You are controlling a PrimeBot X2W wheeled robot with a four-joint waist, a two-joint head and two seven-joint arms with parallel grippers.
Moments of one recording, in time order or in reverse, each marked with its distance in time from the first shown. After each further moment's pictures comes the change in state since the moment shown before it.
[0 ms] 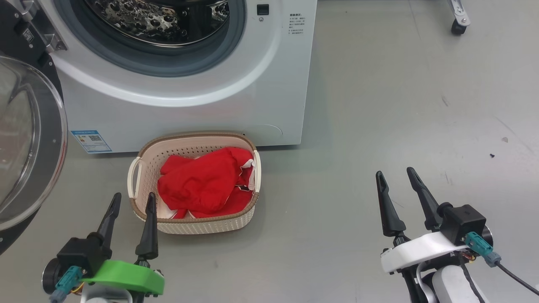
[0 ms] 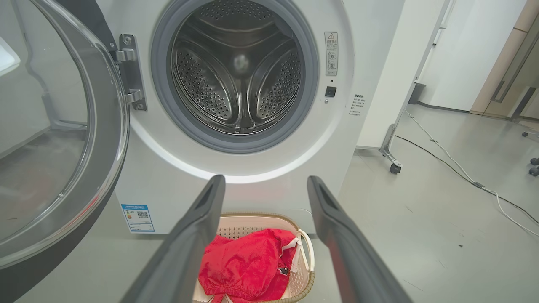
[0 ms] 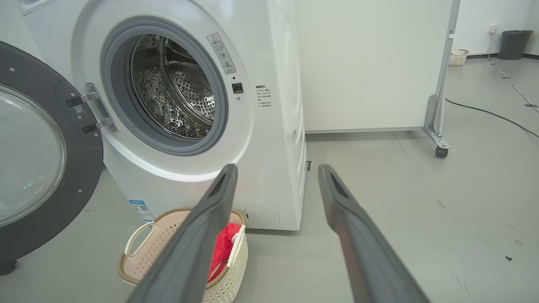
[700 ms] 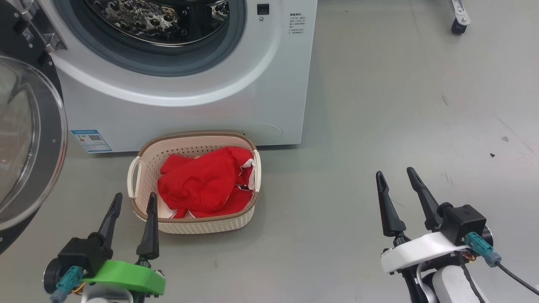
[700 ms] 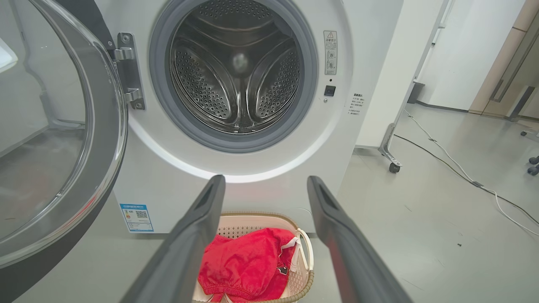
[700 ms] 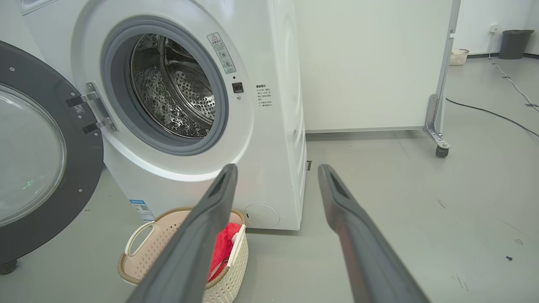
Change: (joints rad) left arm 0.000 0.000 -0.004 0.000 -0.001 0.000 0.000; right arm 0.001 0.000 -0.001 0.000 0.000 0.000 0.000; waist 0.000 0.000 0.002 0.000
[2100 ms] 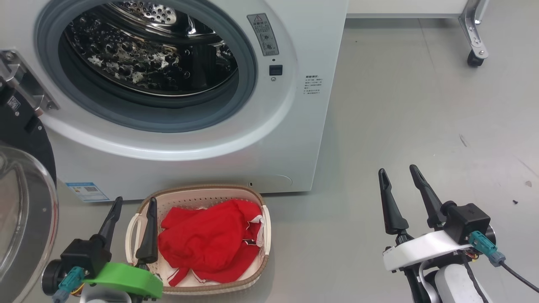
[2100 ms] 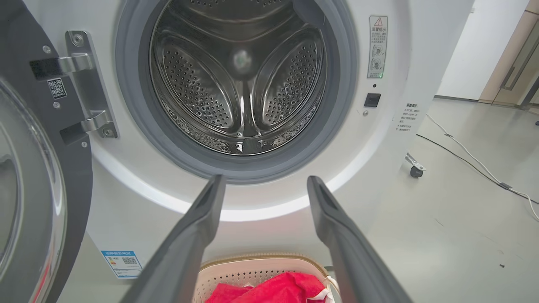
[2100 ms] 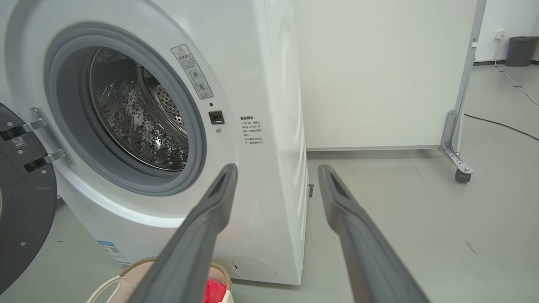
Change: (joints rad) left arm -0.003 0.004 0.013 0.035 0.037 0.009 0.000; right arm 0.000 0.000 -0.011 -0.015 0.000 -0.001 0.000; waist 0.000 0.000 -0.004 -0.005
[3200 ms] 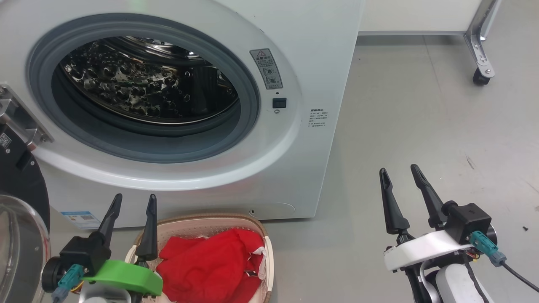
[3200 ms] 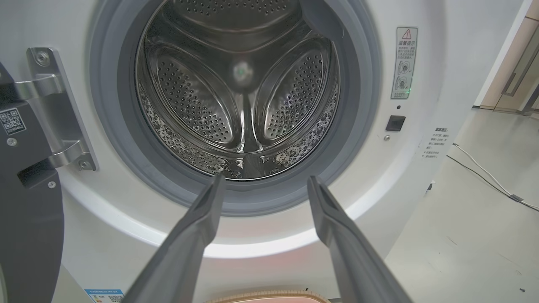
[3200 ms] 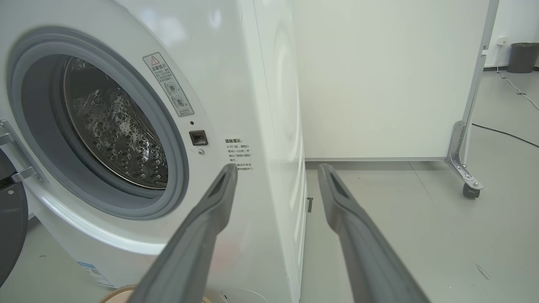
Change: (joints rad) left arm -0.010 0.001 -0.001 -0.004 -0.001 0.000 0.000; right arm 0.000 0.000 -0.005 -0.001 -0.007 0.000 0.000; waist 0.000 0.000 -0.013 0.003
